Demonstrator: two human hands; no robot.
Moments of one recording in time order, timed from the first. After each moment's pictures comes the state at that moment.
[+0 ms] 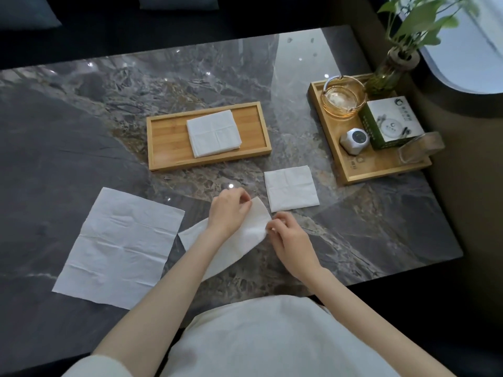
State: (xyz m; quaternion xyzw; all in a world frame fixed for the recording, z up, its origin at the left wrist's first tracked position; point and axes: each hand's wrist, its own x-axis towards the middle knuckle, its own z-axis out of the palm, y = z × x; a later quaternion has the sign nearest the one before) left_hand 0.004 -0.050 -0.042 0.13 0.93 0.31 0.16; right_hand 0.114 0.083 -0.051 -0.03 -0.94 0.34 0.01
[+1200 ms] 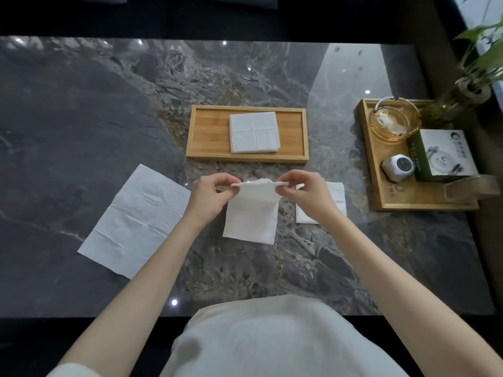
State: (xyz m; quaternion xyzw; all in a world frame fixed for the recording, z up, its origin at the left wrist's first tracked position) left_hand -0.011 -0.123 0.007 -0.04 0.86 0.50 0.12; right_hand -0.003 0.086 0.006 -0.07 -0.85 0.50 -0.12
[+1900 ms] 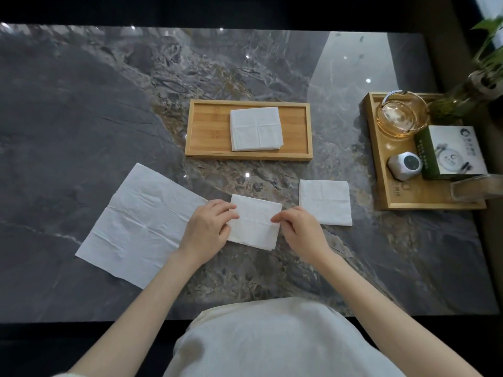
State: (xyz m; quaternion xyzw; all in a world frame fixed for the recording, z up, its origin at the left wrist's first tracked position) left_hand 0.030 -0.146 -0.041 0.20 0.94 0.26 0.06; right_hand 0.048 0.067 -0.029 0.00 -0.93 0.35 -0.15
